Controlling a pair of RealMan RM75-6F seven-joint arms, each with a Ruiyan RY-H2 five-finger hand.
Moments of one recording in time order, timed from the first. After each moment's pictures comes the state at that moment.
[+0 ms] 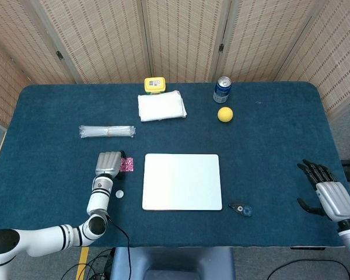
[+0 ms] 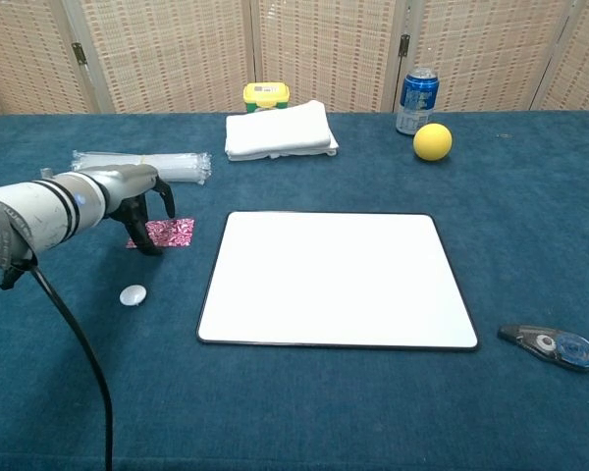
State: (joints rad) left arm -0.92 -1.72 -0.30 -1.33 0.38 1.02 0.84; right arm 0.19 -1.04 0.00 -1.50 -1.54 1.29 0.27
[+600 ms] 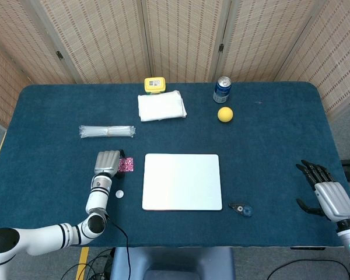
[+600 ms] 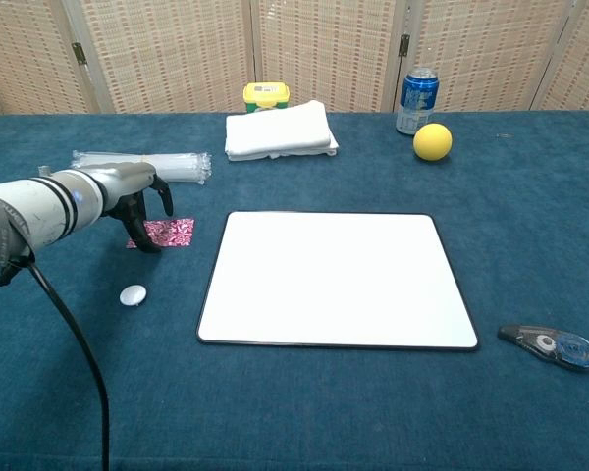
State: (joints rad) left arm -0.93 -1.71 -0.28 -1.31 0.38 1.01 0.80; right arm 0.19 -1.04 -0.01 -1.50 -1.54 1.29 0.27
